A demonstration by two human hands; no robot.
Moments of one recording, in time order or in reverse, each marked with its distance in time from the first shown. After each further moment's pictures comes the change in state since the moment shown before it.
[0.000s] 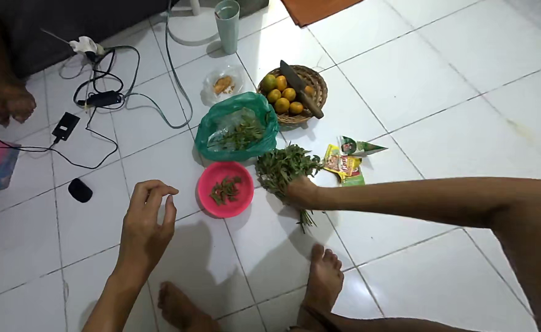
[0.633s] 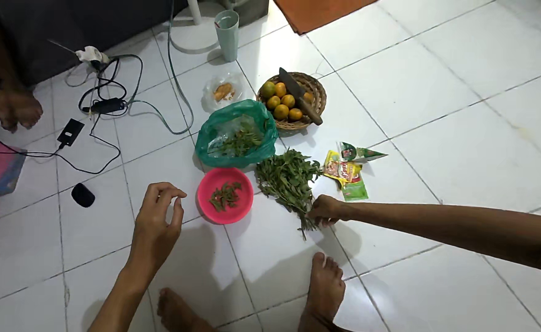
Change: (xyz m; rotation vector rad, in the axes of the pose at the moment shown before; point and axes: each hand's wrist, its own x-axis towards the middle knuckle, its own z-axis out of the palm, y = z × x) left_hand 0.007 0.003 0.016 -0.062 -0.043 -0.061; right_hand 0.022 0.080 0.084 1.085 -0.106 0.323
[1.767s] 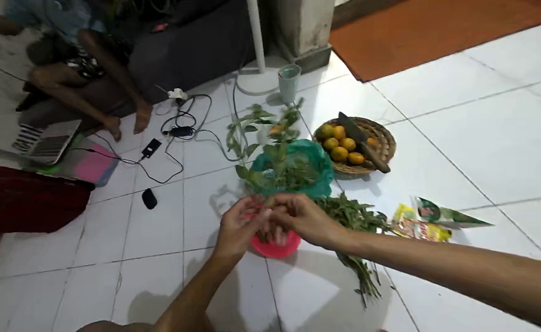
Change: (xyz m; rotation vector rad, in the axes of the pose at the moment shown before) left_hand 0.035 0.069 -0.020 -0.922 -0.096 -0.564; right_hand -0.183 -0.206 0.060 0.293 -0.152 -1.212
